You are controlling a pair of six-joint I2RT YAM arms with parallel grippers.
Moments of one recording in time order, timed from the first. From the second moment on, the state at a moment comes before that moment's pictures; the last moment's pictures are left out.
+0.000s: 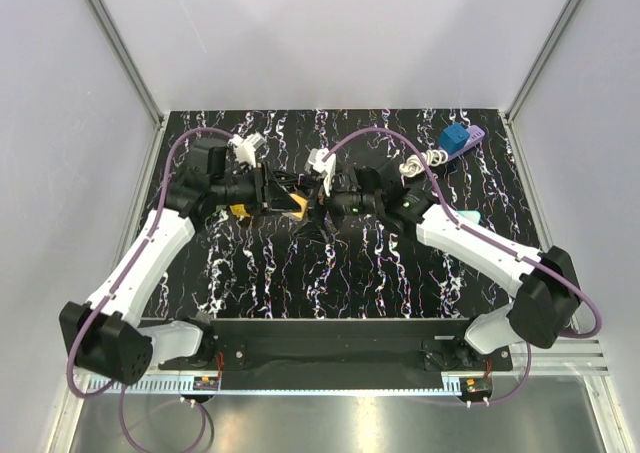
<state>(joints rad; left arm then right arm) -0.31 1.23 1.14 -0.59 0.79 -0.61 0.79 1.47 1.20 -0.13 -0.59 -0.06</state>
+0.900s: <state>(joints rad) -0.31 0.91 0.87 0.12 0.78 -0.87 0.79 1.44 1.07 0.49 -0.71 0.79</state>
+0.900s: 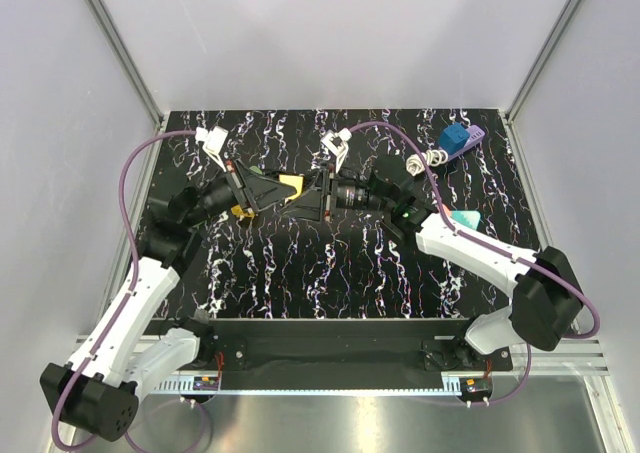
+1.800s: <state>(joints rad) -0.32 0.99 1.01 -0.14 0.92 -0.71 0.78 1.44 1.03 0.42 -0.89 0.70</state>
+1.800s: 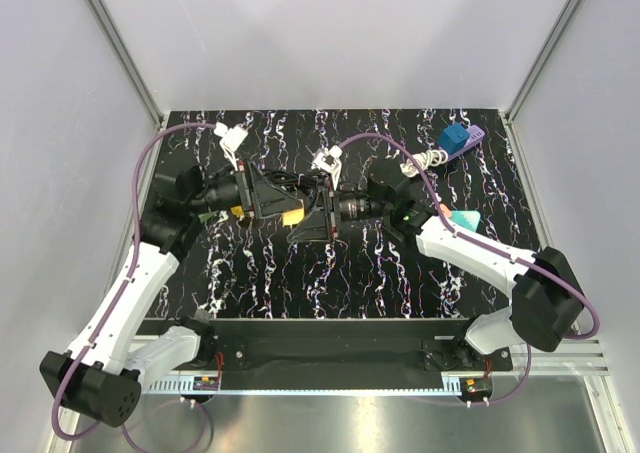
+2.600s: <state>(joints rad) -0.32 1.07 1.06 -0.55 1.05 -0.45 0.78 1.44 1.03 0.25 -1.01 0.62</state>
